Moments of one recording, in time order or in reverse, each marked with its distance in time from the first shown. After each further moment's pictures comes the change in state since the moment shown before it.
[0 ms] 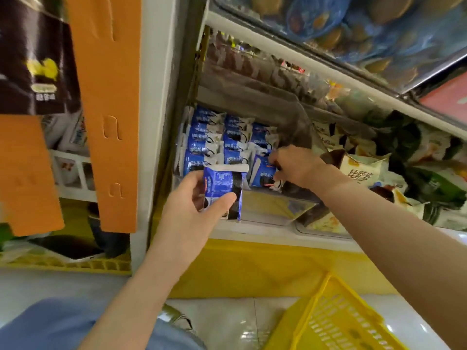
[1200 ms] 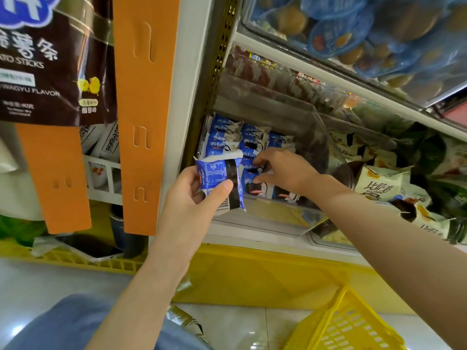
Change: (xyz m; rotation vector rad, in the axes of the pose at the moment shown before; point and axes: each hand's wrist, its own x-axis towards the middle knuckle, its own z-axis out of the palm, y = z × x) left_hand 0.005 0.012 -0.016 -0.225 0.115 0.018; right_hand 0.019 -0.031 0.000 0.347 0.202 -0.175
